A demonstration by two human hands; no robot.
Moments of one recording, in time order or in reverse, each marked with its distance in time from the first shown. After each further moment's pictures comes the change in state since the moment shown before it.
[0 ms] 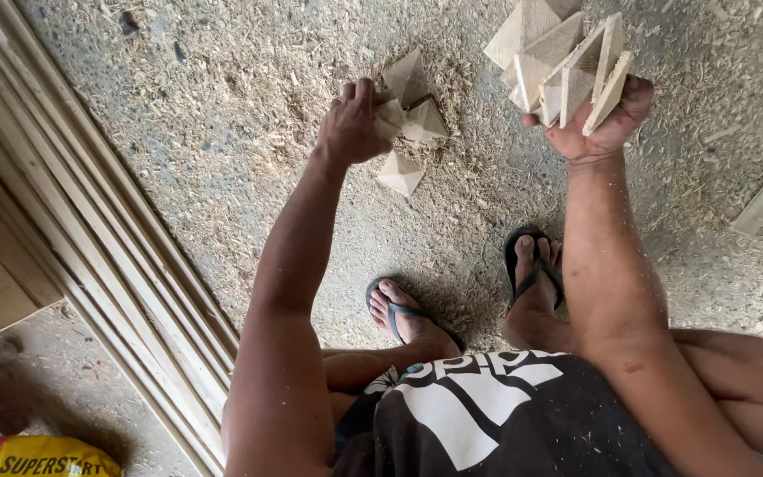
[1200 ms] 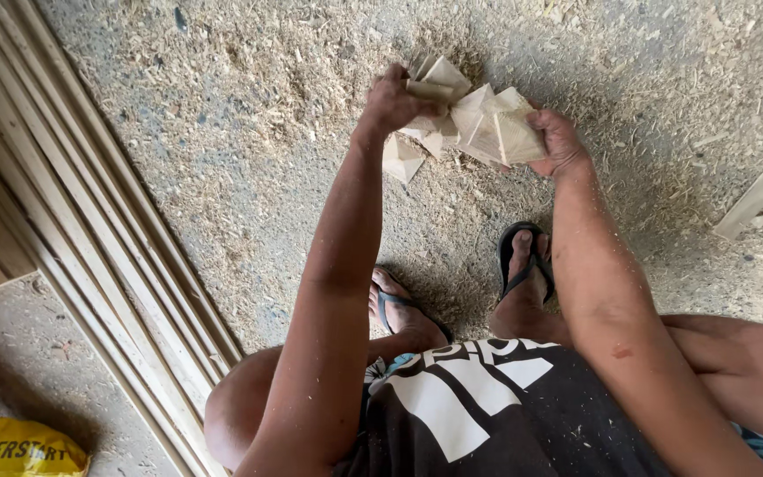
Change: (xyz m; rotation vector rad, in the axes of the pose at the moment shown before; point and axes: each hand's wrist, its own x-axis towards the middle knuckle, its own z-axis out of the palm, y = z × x) left_hand 0.060 0.014 0.089 -0.560 0.063 -0.116; right_hand -0.027 0.037 -0.041 -0.315 0.527 0.579
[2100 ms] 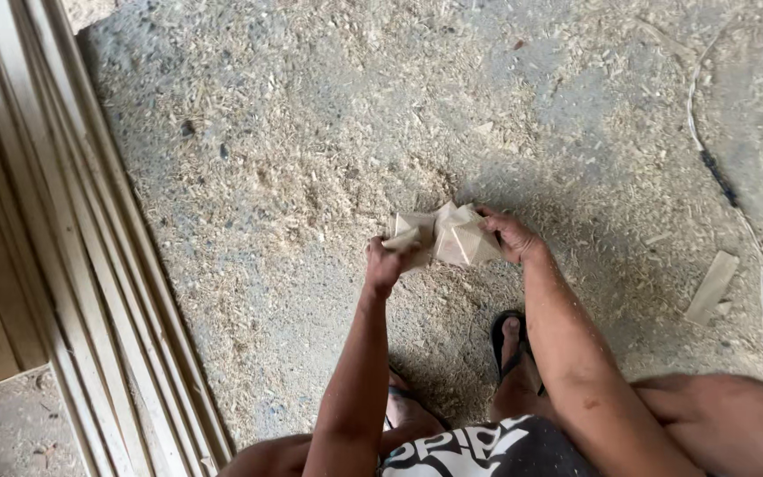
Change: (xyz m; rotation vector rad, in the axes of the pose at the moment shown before) left_hand -0.107 -0.019 0.036 -0.366 0.158 -0.362; right_hand 0.033 0.010 -0.003 -0.165 0.003 0.144
